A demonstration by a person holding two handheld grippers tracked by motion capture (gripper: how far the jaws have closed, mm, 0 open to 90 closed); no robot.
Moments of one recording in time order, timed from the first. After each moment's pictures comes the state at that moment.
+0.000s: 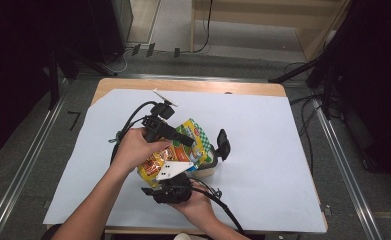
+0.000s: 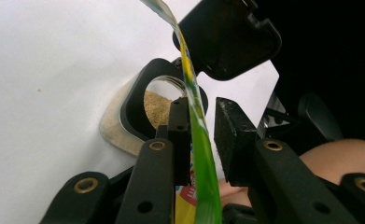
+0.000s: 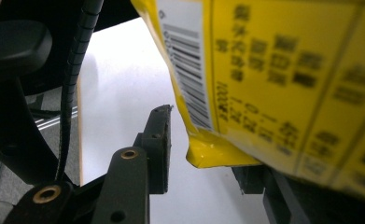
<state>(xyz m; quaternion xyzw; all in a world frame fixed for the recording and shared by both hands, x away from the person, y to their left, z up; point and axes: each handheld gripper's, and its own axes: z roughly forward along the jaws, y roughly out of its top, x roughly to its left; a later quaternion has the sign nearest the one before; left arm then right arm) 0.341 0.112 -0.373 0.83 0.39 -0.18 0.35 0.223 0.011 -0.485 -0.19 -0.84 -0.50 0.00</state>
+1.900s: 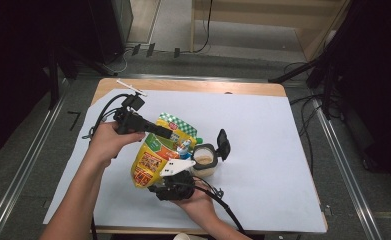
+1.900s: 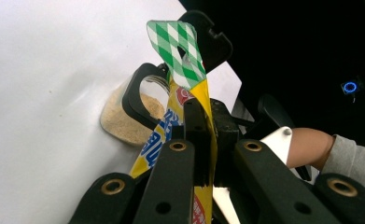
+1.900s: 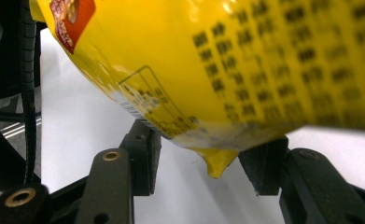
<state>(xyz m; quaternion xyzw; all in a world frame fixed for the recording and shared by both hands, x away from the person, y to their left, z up) 0.341 0.182 -0.347 0.80 0.36 -0.21 0.42 0.233 0.006 -0.496 -0.22 -0.84 -0.49 -0.03</state>
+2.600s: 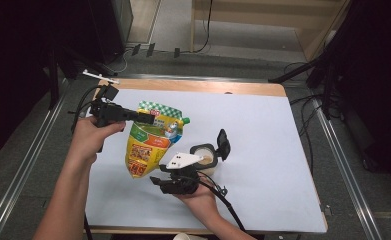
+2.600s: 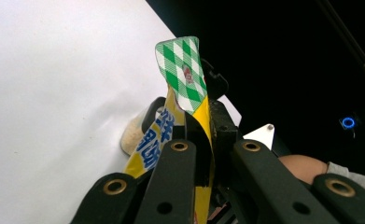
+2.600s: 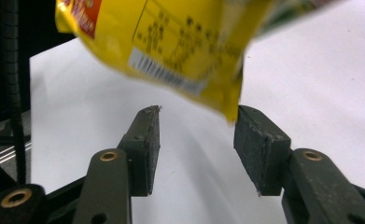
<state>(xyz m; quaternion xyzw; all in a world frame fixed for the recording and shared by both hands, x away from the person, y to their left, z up) 0.340 0.228 -0.327 0.76 0.38 -0.17 0.49 0.243 -0.006 -0.490 -0.26 -0.82 -0.51 -0.03</state>
